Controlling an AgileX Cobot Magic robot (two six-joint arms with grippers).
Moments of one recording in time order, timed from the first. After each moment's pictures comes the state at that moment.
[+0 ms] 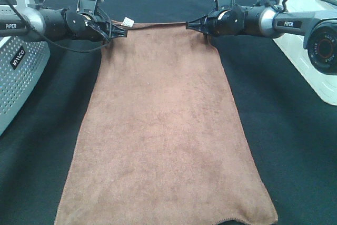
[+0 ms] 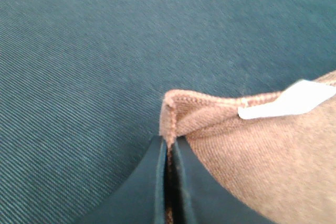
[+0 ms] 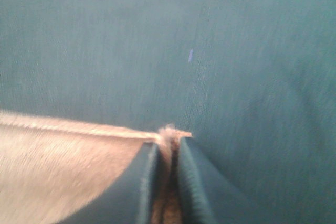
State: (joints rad) left arm -0.19 2.62 -2.04 -0.32 -0.02 0.33; right arm 0.24 2.65 -2.11 0.10 -0.03 -0.07
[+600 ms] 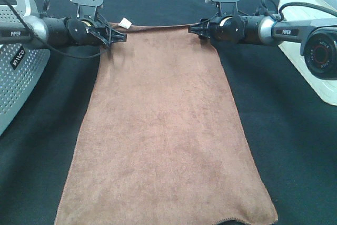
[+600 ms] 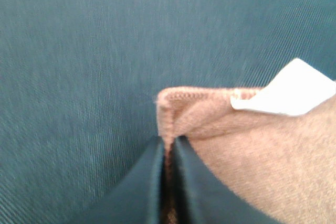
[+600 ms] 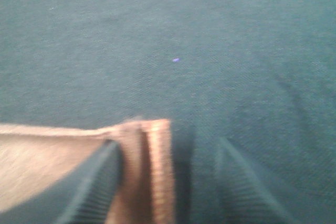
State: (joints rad) left arm -0.19 2.65 -2.04 -0.32 -0.08 0.33; right arm 0.23 2.70 -2.11 0.10 -0.10 -0.04
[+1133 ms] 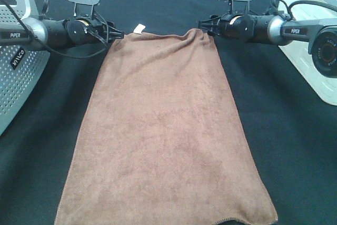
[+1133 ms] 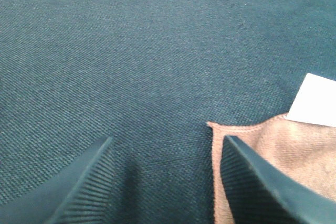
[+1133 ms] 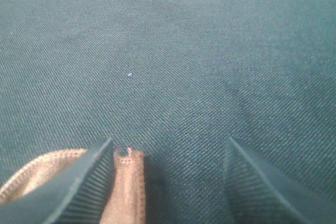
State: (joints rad) left arm -0.19 2.66 -2.04 -0.32 -0.16 0.32; right arm 0.19 2.70 -2.11 0.10 -0.12 0.02
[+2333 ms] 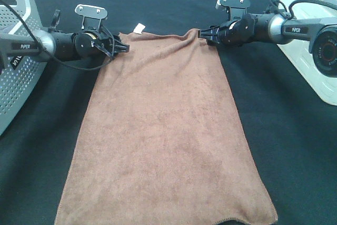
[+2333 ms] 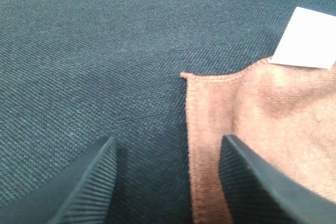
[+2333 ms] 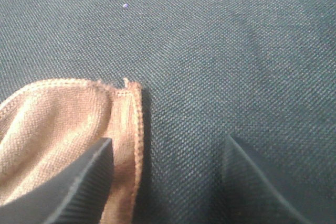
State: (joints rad) left arm -0.20 2.72 -2.04 -0.24 -0.16 0.26; right arm 0.19 2.70 -2.11 0.09 0.07 0.02
